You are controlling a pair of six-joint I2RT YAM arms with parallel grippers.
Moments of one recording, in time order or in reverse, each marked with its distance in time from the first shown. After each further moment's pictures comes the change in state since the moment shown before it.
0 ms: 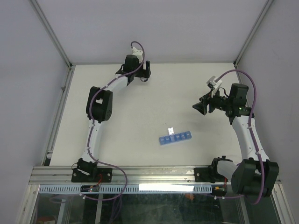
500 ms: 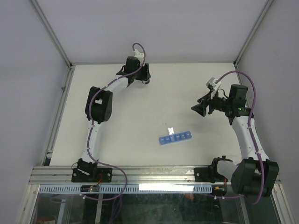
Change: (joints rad) left arm -0.013 0.011 -0.008 -0.037 0.040 -0.005; right arm 0.000 0.000 -0.013 -0.003 -0.032 -0.004
